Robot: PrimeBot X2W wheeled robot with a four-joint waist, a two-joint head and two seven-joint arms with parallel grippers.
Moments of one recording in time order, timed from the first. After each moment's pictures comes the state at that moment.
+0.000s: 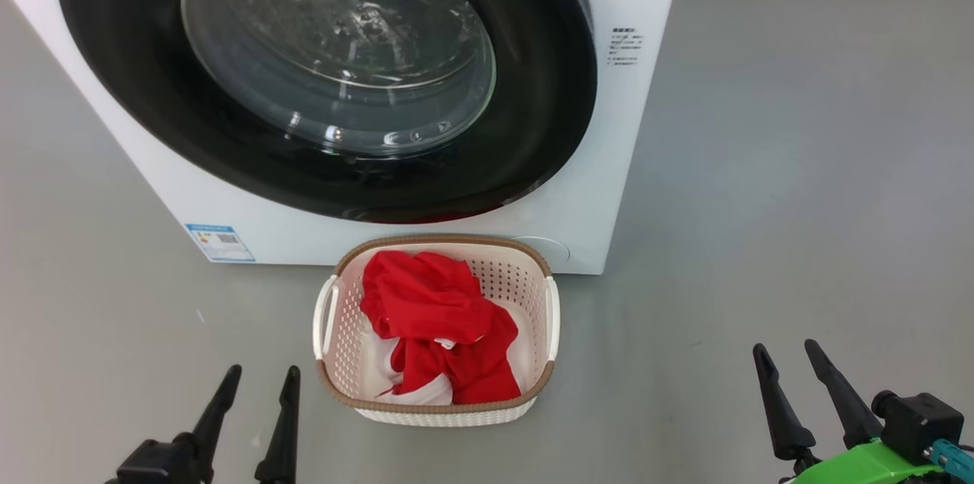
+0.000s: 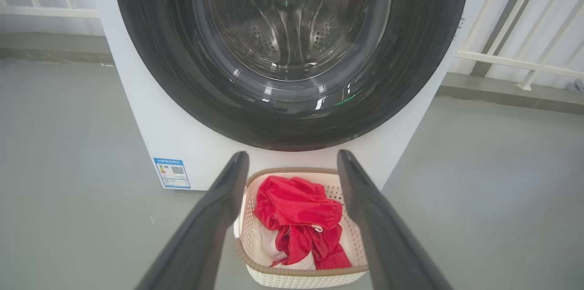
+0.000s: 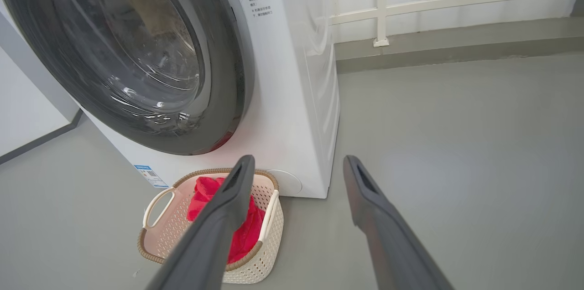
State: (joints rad) left arm -0.04 0.11 -0.04 0.28 -0.28 -0.13 -0.25; right arm 0.04 -0.12 0.03 0.29 0.43 0.13 -0.26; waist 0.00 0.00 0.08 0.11
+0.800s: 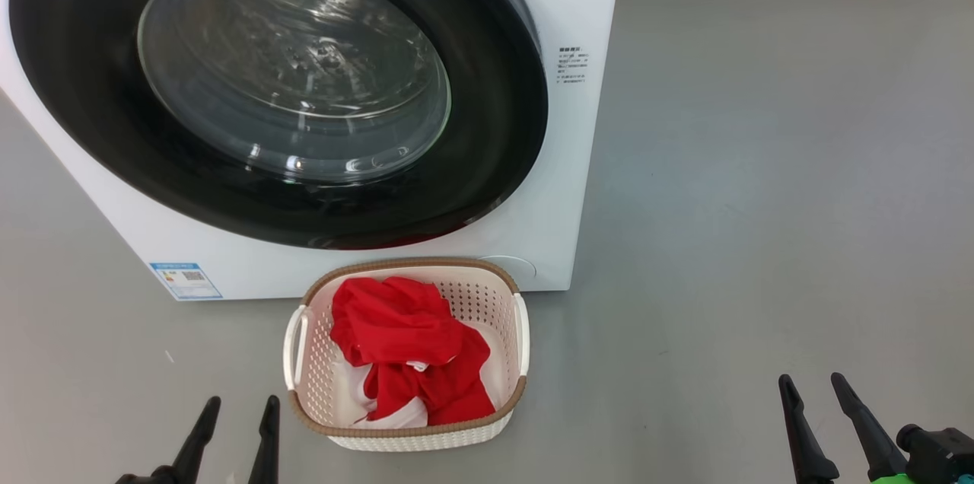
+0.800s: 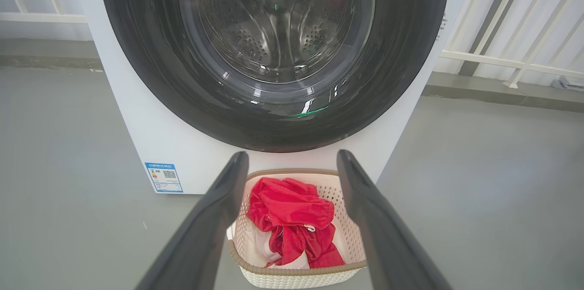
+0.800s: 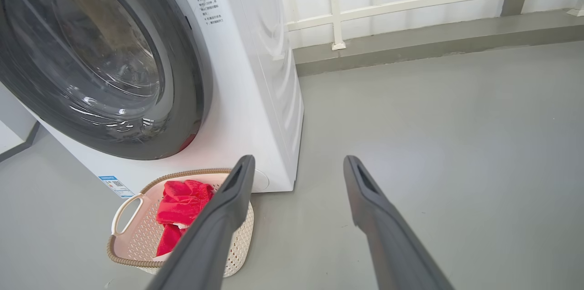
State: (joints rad) left arm 0.04 0.11 0.01 0.24 -0.28 -0.13 -0.25; right arm 0.13 -0.12 -0.03 0.27 0.43 0.13 -0.26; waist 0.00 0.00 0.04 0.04
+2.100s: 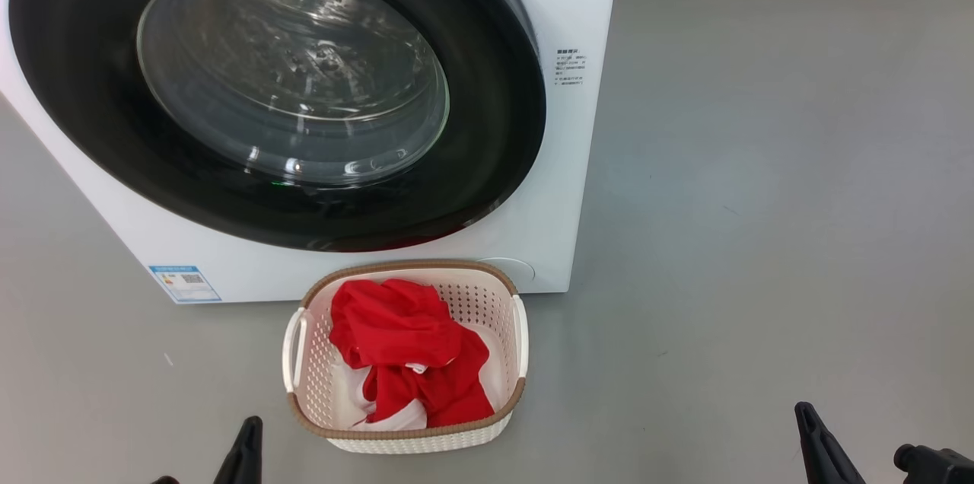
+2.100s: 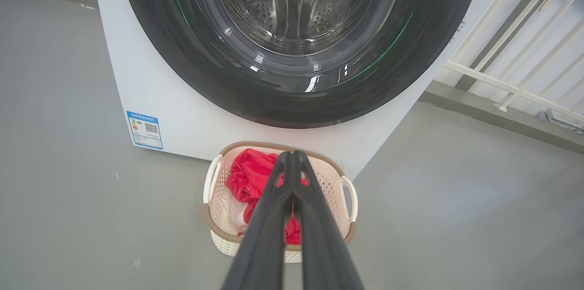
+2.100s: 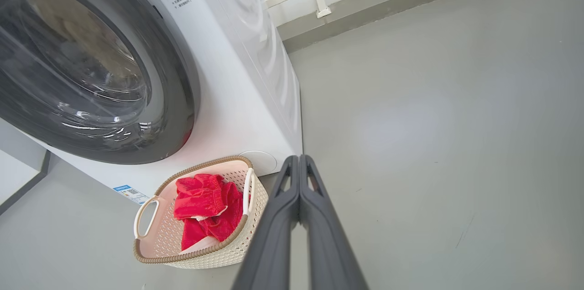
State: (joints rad) left arm 0.05 0.08 0.00 0.30 -0.42 -0.12 -0.20; right arm 0.14 -0.07 -0.05 0.33 0.55 0.13 -0.21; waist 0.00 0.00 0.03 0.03
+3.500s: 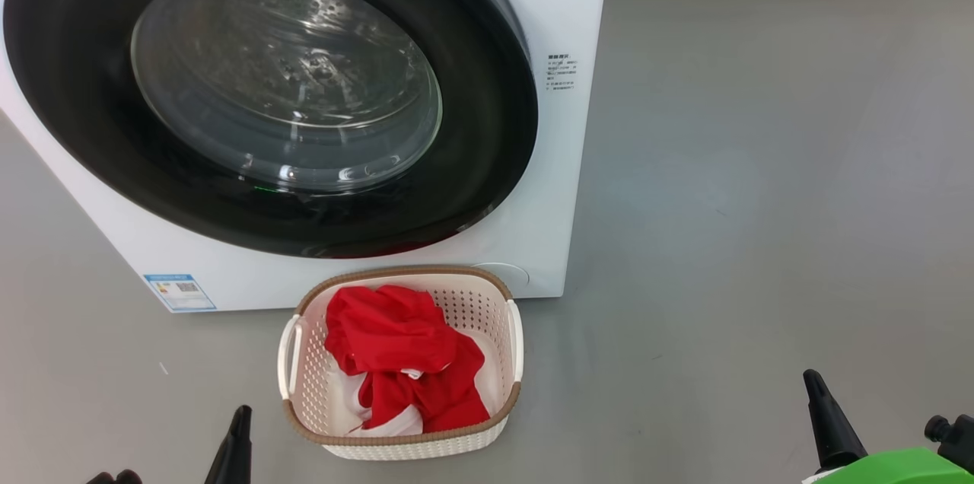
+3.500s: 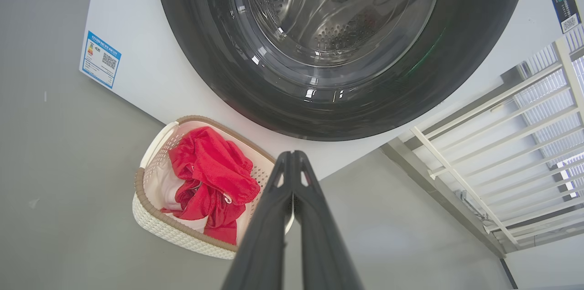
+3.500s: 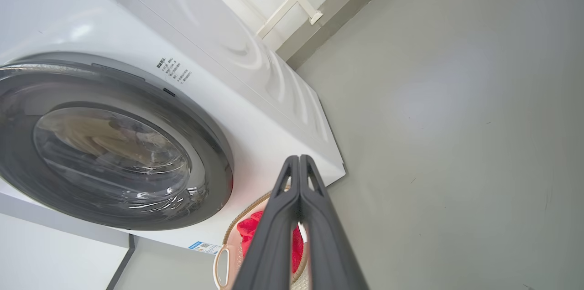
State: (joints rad) left arm 0.02 0.07 0.03 0.29 -0.86 -0.12 -0.08; right arm 0.07 -0.06 -0.08 0.31 0.94 0.13 -0.09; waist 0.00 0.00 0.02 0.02
